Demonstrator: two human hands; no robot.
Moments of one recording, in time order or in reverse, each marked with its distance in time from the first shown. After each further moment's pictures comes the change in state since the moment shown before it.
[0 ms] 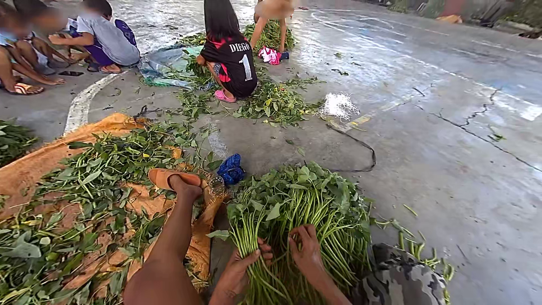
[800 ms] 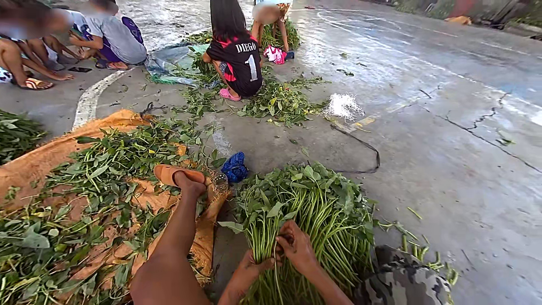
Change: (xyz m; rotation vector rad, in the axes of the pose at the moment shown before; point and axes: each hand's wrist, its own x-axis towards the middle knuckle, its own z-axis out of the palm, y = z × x) left_hand -0.002 -0.012 0.007 0.387 -0.071 0.002; right_hand 0.015 -0.032 0.000 0.231 -0.261 0.017
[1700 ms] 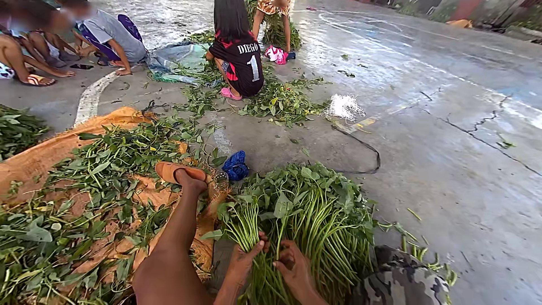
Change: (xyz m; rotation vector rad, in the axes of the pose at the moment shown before) left_hand 0.005 0.001 -0.001 -0.090 0.305 0.162; right_hand -0.051 0.032 0.032 0.120 0.045 0.023
